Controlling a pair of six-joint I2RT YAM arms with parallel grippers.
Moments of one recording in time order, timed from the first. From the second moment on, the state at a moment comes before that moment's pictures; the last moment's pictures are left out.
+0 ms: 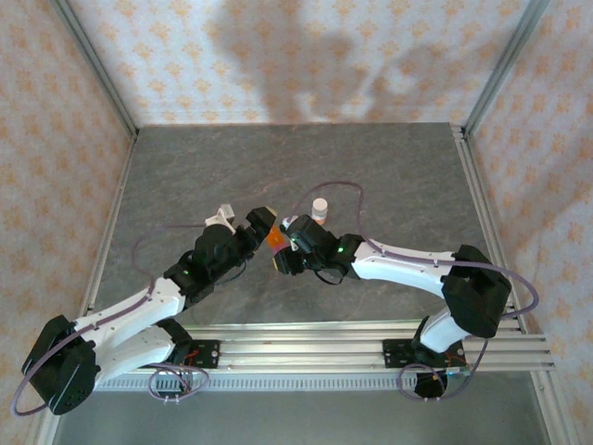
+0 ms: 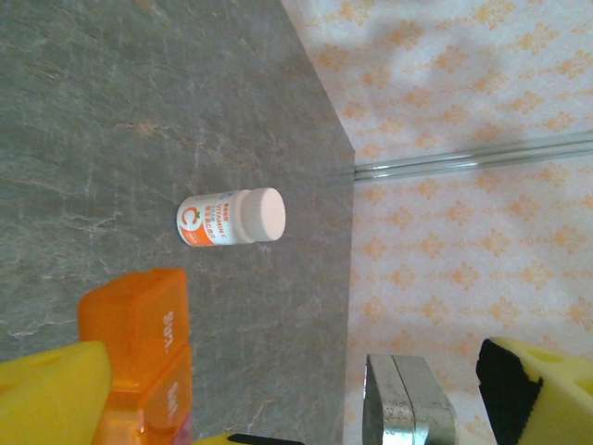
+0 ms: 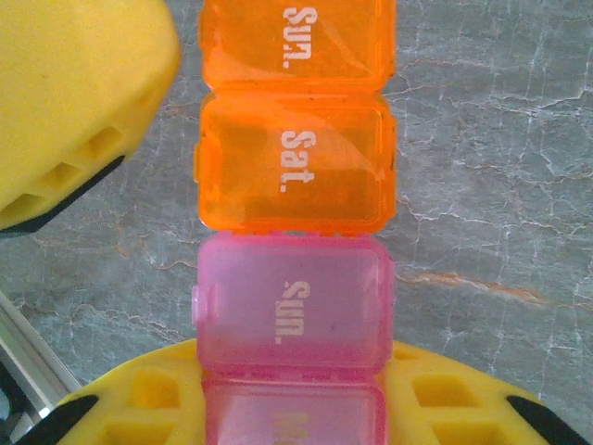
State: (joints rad) left arm -0.63 0.98 0.46 0.20 -0.07 -1.33; right arm 0.99 1.53 0.97 -0.29 -0.04 0.51
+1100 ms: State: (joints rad) left arm -0.64 1.03 0.49 0.20 -0.08 -1.33; right arm 0.99 1.53 0.97 -0.29 -0.05 0.51
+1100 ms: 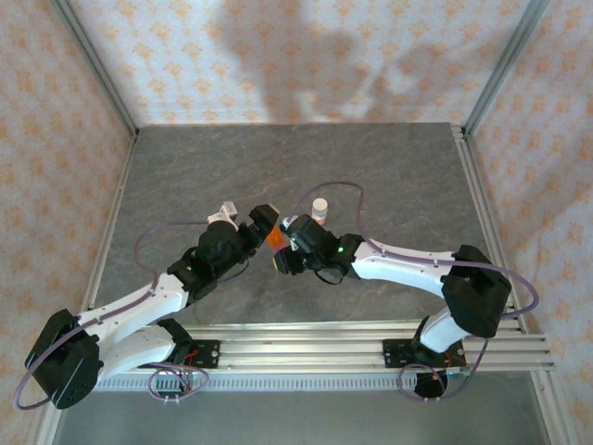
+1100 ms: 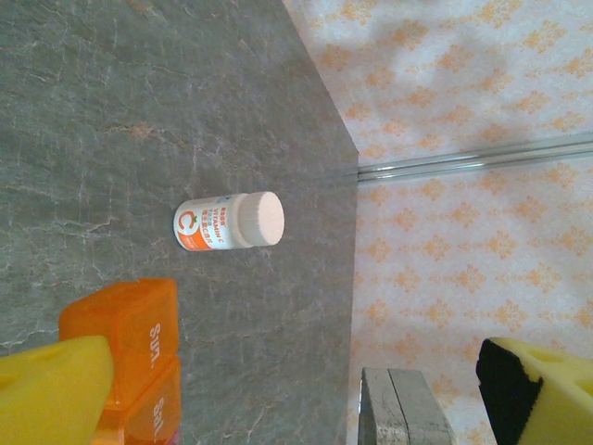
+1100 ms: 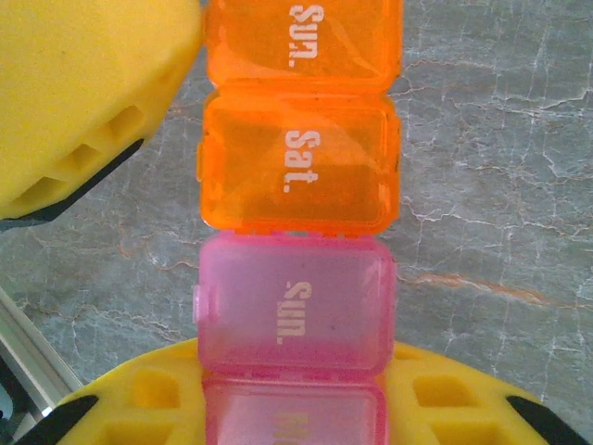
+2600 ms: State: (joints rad) left arm -0.66 1.05 0.53 0.17 -0.11 -1.30; right arm 0.99 1.53 0.97 -0.28 -0.04 0.52
